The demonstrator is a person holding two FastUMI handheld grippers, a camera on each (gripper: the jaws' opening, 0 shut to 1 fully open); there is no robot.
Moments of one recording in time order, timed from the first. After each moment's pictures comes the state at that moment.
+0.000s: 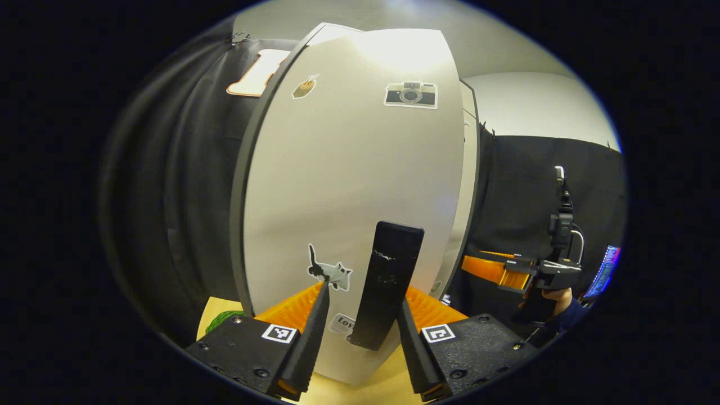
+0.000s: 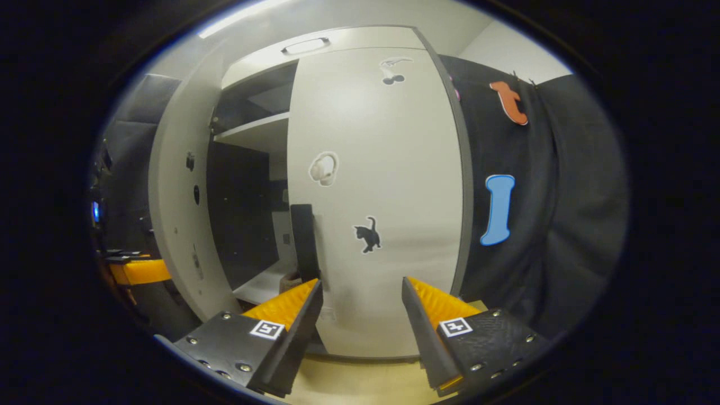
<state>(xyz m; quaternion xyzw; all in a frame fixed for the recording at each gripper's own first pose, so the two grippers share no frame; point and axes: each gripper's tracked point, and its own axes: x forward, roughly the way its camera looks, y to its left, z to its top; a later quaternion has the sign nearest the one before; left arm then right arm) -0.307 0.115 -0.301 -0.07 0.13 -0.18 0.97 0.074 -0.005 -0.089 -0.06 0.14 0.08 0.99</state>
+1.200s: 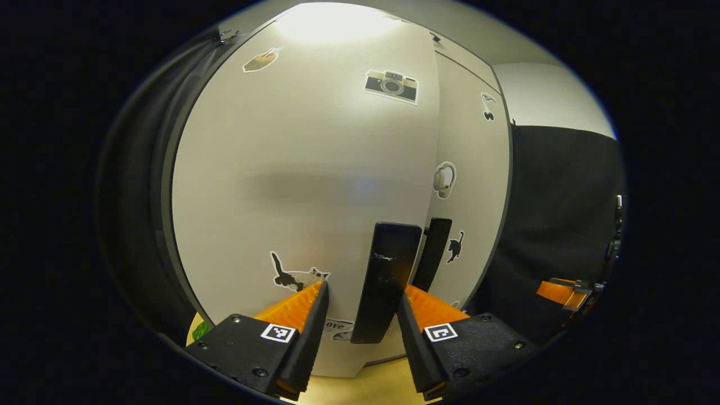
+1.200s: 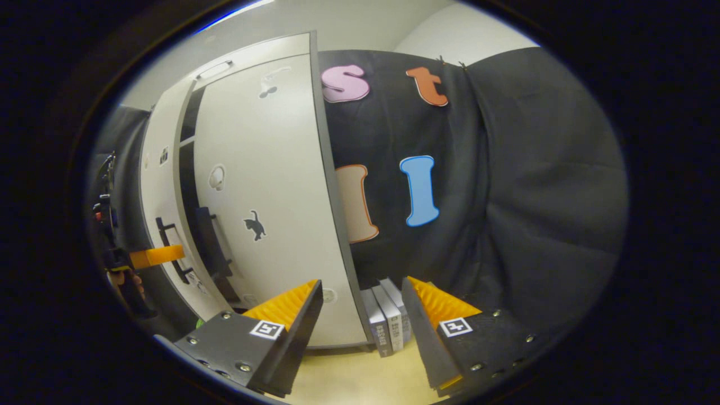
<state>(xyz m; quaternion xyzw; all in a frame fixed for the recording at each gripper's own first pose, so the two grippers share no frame) -0.273 0.079 -0.306 -0.04 0.15 -0.13 0.98 0.051 -0.159 -0.087 0.00 0.14 -0.05 0.99</state>
